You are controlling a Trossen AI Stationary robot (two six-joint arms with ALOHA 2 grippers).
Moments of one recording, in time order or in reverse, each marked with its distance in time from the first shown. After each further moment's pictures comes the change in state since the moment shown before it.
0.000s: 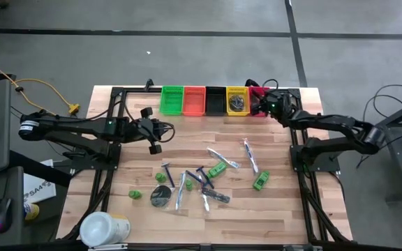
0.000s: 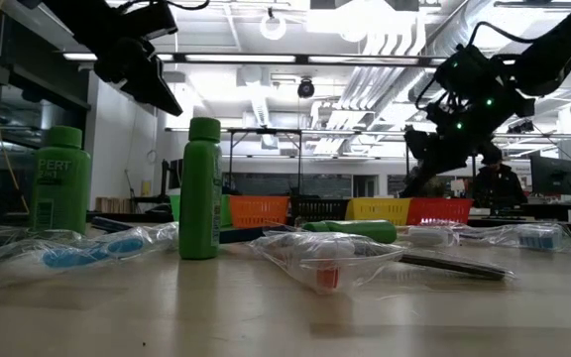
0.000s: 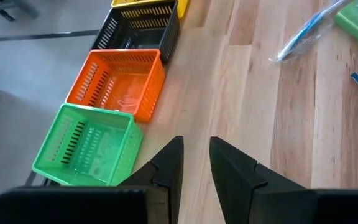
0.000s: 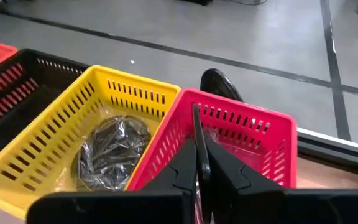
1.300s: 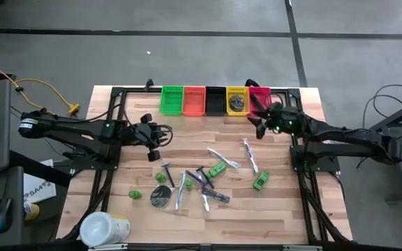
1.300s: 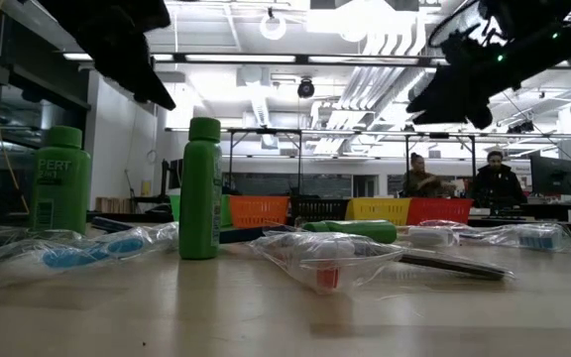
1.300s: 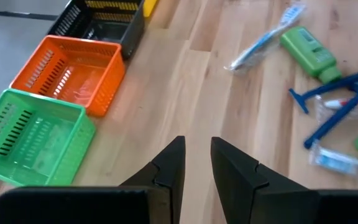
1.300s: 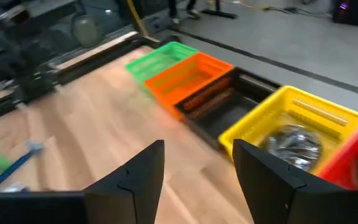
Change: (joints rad) left arm -0.082 -0.025 0.001 -0.030 0.083 -0.197; right arm 0.364 -0.458 0.002 -0.257 -0.245 0.028
